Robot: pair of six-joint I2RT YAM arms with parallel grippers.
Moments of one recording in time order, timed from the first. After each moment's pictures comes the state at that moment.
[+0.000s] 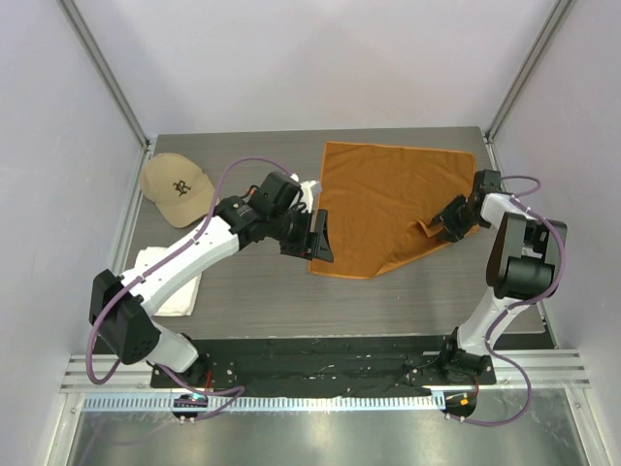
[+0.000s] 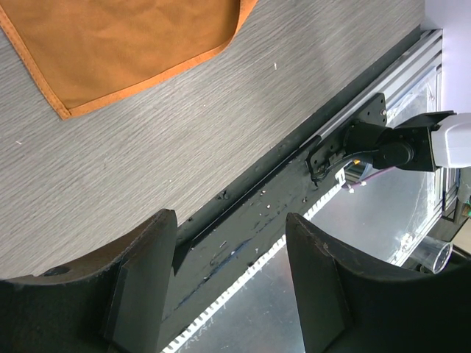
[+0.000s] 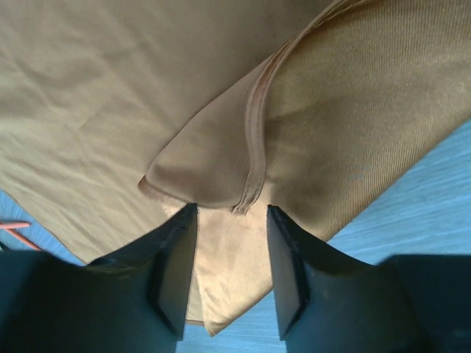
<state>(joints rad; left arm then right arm) -0.74 1.47 1.33 -0.73 0.37 -0.55 -0.25 1.79 1.13 -0.50 -0.27 0.63</state>
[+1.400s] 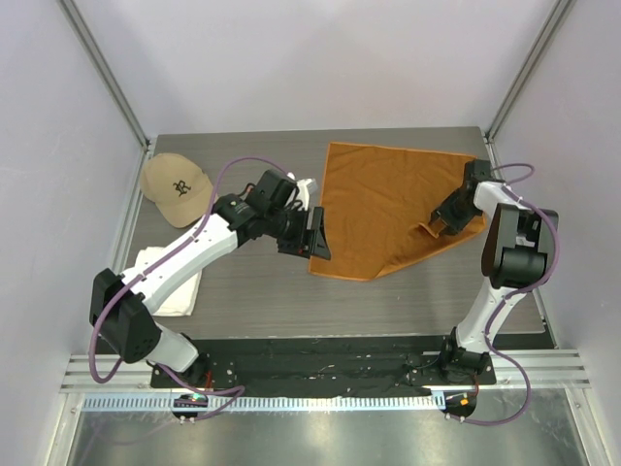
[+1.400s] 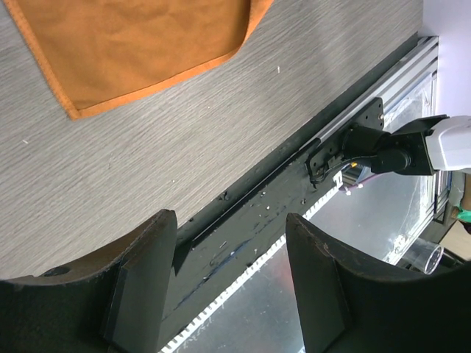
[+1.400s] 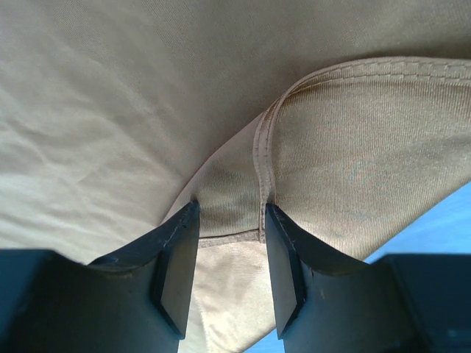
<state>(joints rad) -0.71 1.47 1.32 -0.73 0.39 -0.55 -0.20 1.90 1.26 -0.57 -0.11 0.65</state>
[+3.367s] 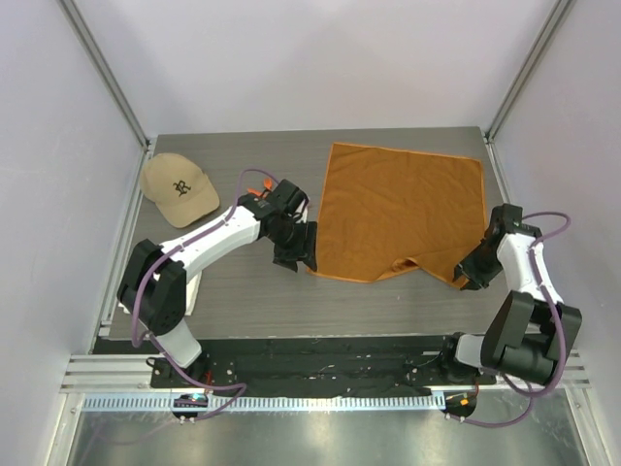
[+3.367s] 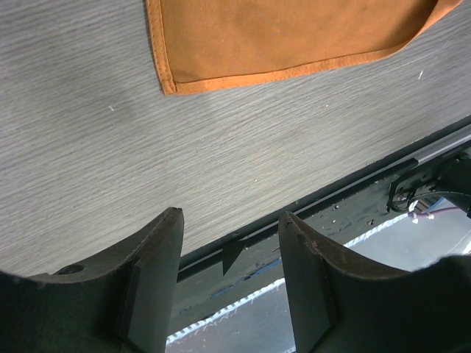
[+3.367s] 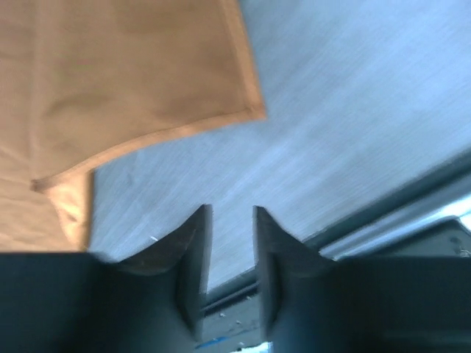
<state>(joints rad) -0.67 1.67 1.29 -0.81 0.28 -0.56 -0.35 1.26 0.85 -0.99 0.01 0.56</state>
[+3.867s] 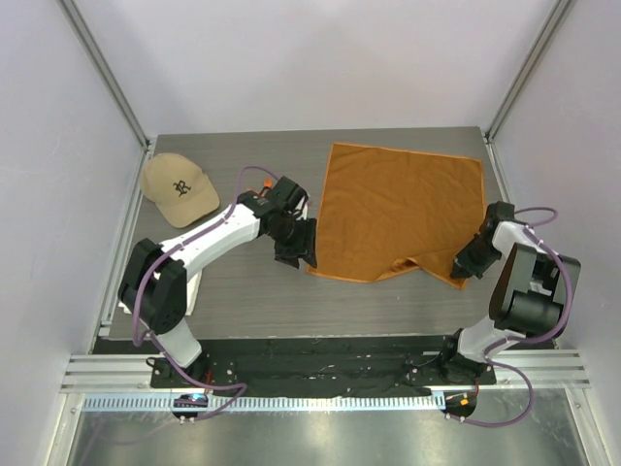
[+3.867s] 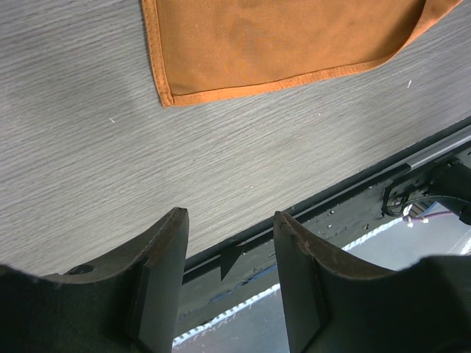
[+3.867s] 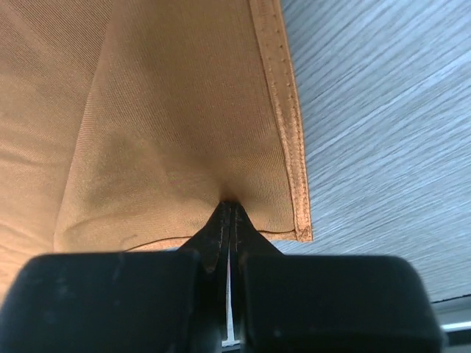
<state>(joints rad) -0.66 1.68 1.31 -0.80 0.28 -0.56 -0.36 1.57 0.86 -0.68 -0.05 0.50</state>
